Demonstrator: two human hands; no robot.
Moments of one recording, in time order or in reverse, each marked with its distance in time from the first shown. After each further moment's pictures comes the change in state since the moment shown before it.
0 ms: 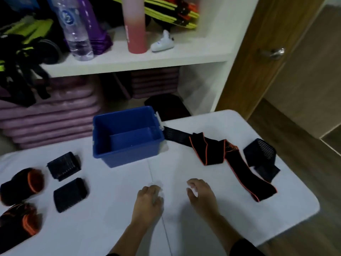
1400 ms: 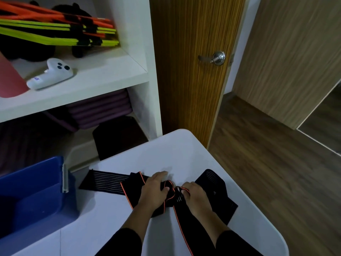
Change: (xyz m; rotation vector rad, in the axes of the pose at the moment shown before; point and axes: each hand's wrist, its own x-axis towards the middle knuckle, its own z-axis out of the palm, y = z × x) left_hand 0.209 0.235 0.176 0.132 -0.200 0.194; right_hand 0.186 0.194 -0.145 -0.019 -0.016 0.092
